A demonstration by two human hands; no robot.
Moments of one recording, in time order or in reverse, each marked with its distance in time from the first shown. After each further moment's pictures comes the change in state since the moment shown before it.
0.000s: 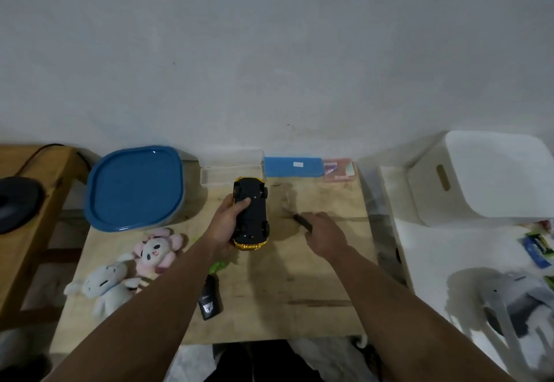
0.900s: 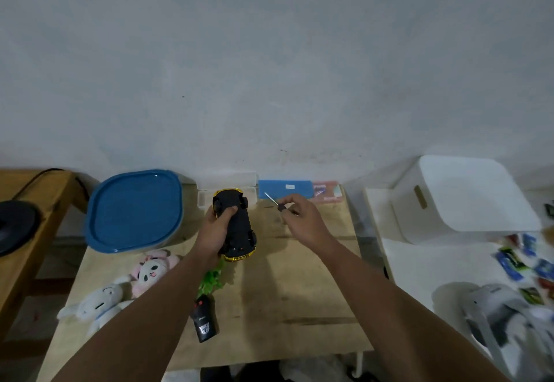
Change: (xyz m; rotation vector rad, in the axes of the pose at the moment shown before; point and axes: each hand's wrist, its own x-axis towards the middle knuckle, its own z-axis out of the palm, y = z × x) left_hand -0.012 0.023 -0.007 0.015 0.113 0.118; right_hand -0.032 -0.097 -0.084 0.749 0.178 -0.079
